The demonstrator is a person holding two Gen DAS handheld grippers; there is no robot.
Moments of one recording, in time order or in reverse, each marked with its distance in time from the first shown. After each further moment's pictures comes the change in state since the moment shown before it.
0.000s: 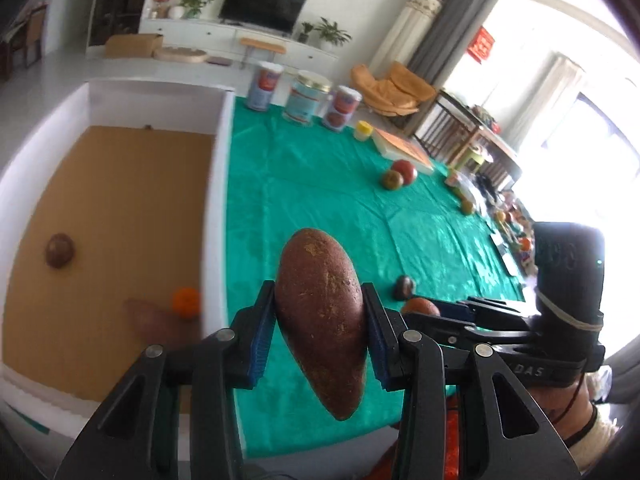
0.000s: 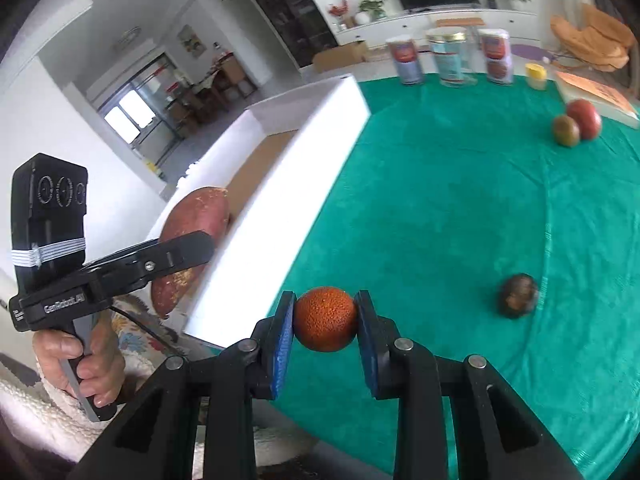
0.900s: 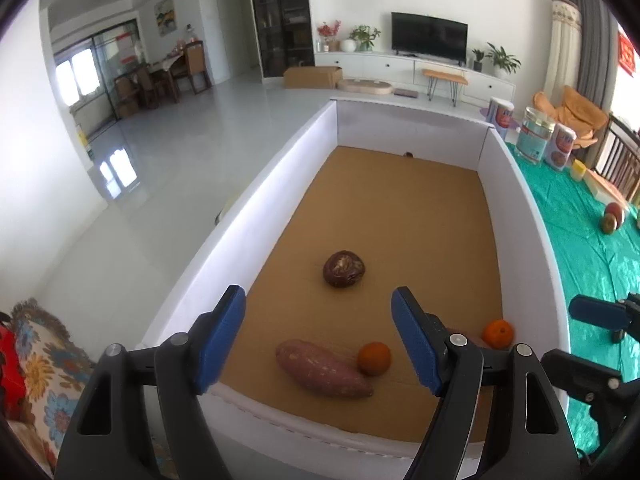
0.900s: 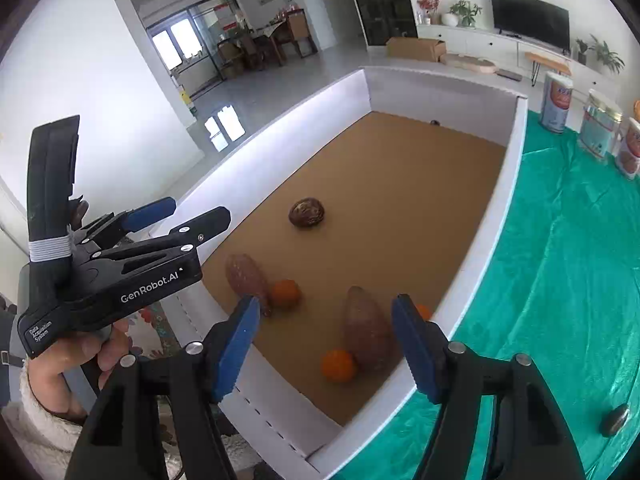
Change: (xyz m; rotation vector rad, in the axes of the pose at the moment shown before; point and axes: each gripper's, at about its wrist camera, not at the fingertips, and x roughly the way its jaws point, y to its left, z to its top) left arm -0.029 0.130 -0.002 -0.059 -0.134 0.672; right arm 0.120 0.117 0.034 -0.232 0.032 -0.089
